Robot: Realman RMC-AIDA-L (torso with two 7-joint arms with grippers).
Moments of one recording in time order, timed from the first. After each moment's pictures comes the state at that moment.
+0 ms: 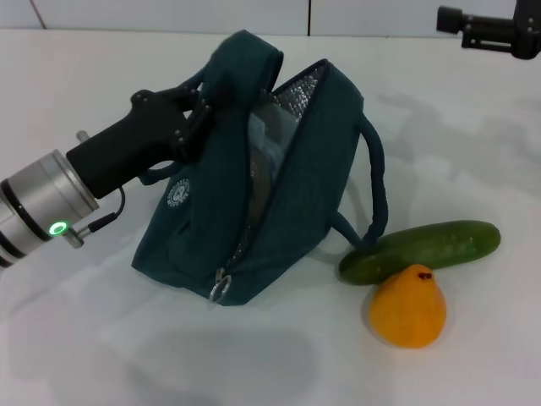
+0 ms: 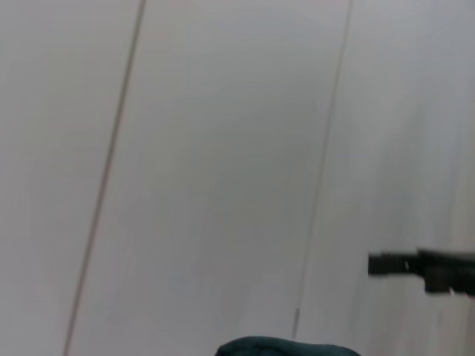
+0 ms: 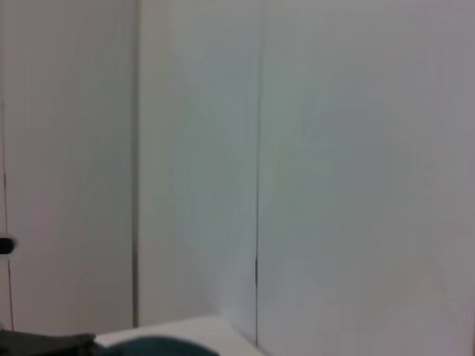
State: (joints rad) left arm -0.42 -2.10 0.89 0.37 1.28 1.51 -0.98; right arm 0.56 1.91 -1.09 -0.92 -1.46 -1.33 1.49
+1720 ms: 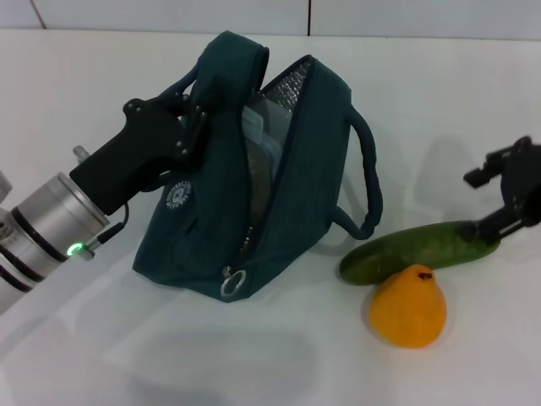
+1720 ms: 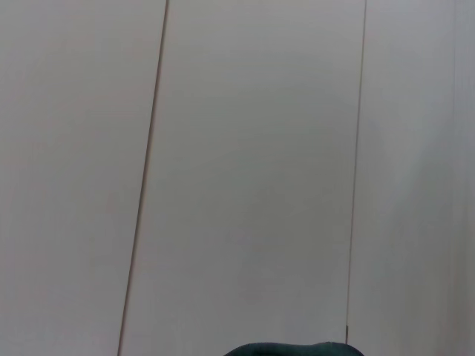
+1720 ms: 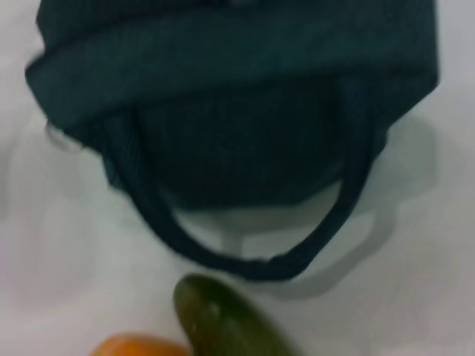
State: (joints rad) left arm -0.44 -2.10 0.90 0.16 1.14 1.54 -0.67; right arm 0.69 1.98 -1.13 -1.13 -2.35 -1.64 1.88
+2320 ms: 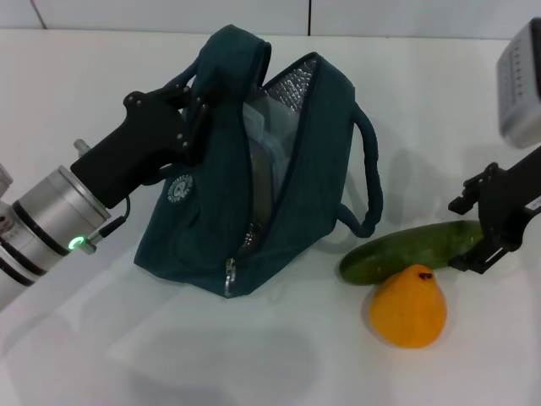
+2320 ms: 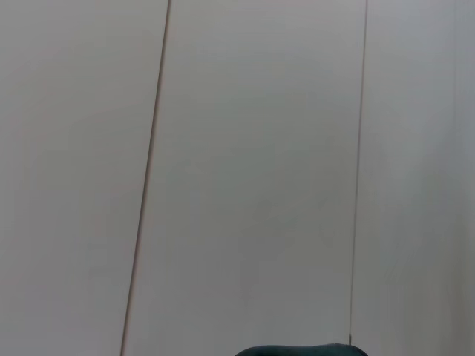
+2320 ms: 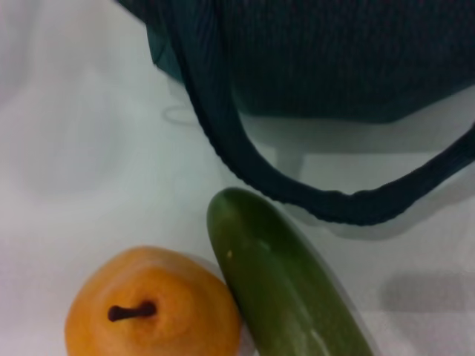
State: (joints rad) left arm -0.45 -2.10 0.90 0.16 1.12 1.54 -0.67; right arm 0.77 2.01 -1.30 -1.06 -2.48 -1.58 1.88
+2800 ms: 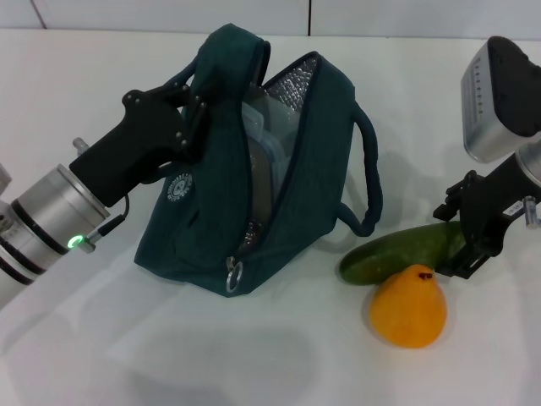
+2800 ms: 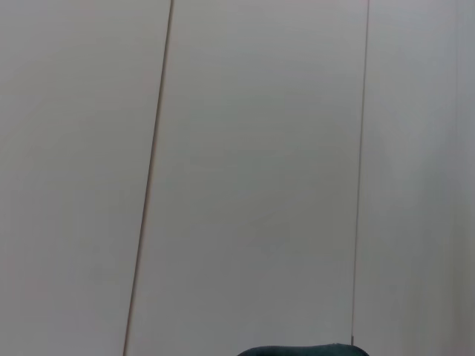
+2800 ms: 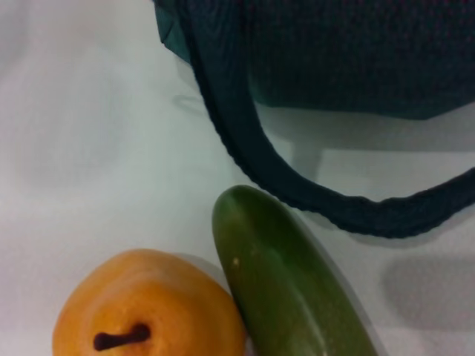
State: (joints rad) left arm -0.46 -2.10 0.90 0.16 1.12 1.54 -0.67; right arm 0.83 2.02 -1.37 -0.96 -2.48 -1.51 1.87
